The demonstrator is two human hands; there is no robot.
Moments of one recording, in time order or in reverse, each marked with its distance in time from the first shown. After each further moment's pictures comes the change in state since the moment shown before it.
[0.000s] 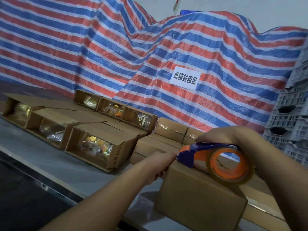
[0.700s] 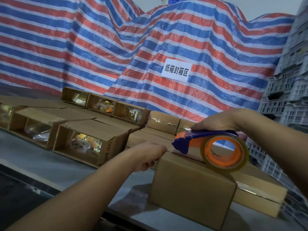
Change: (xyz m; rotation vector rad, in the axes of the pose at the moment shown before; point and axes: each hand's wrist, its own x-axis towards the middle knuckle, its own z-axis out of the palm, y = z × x) left_hand 0.000 0.011 -0.005 0.170 -0.004 -0.029; right_hand -0.003 0.025 -0.019 -0.077 -0.151 0.036
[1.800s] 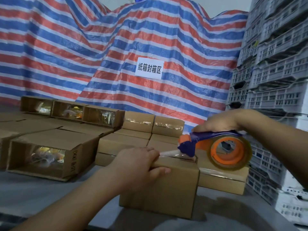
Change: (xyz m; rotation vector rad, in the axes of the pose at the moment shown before) left_hand -0.032 0.015 0.043 1.097 0.186 0.661; right_hand -0.042 0.091 0.001 -0.223 0.124 0.108
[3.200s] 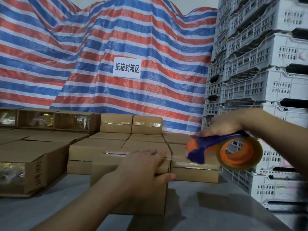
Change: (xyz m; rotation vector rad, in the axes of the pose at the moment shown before) left_hand 0.037 0.068 0.016 -0.058 -0.004 0.142; right_hand -0.054 0.067 0.028 0.049 0.060 0.156
